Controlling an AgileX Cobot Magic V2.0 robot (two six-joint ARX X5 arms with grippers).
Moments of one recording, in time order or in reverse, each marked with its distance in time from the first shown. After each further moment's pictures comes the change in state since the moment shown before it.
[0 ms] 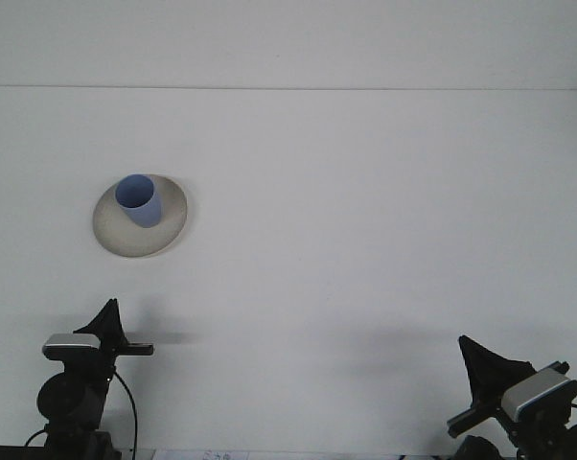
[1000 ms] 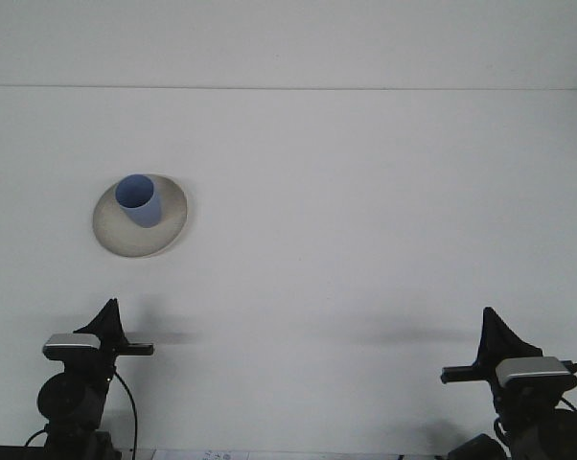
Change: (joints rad) left arm 0.000 0.000 0.000 0.000 0.000 0.000; right arm -0.399 -0.060 -0.239 0.332 -0.003 -0.073
